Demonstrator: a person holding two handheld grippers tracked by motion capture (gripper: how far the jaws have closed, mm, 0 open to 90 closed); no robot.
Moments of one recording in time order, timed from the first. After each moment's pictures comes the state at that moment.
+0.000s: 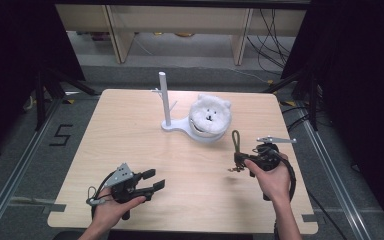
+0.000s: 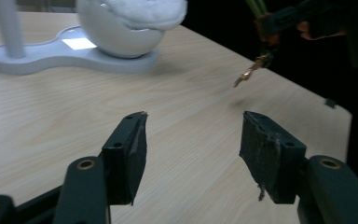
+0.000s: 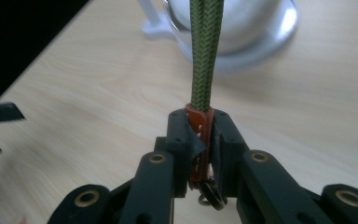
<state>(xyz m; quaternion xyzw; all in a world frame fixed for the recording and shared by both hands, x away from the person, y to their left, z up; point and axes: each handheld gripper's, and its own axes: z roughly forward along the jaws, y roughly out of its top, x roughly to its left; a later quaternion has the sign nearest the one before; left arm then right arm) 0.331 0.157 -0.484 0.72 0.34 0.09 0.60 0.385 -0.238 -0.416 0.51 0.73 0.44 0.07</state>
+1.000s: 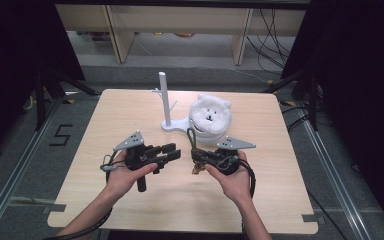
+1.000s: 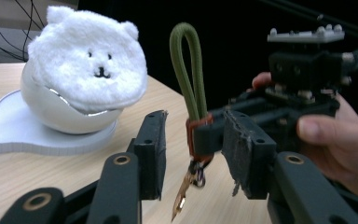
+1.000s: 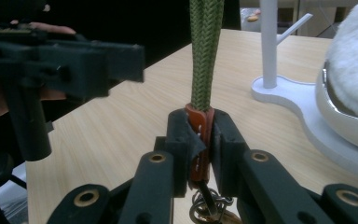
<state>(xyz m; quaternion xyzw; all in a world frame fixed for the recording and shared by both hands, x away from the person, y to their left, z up) 0.389 0.129 -0.427 0.69 0.31 0.03 0.66 0.385 -0.143 -0.433 0.34 0.75 0.56 0.07</state>
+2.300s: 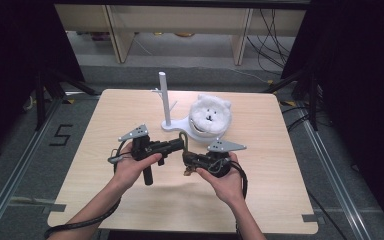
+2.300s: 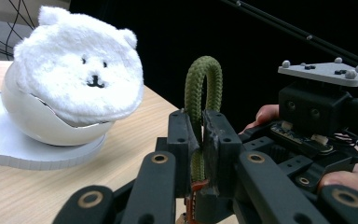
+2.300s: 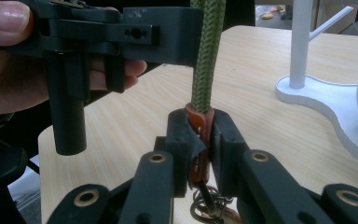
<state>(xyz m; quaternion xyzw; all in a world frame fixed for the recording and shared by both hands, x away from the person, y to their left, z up) 0.408 0.120 -0.428 0.67 0.32 -0.01 0.67 0.383 -0.123 -0.438 0.32 0.75 0.57 0.06</state>
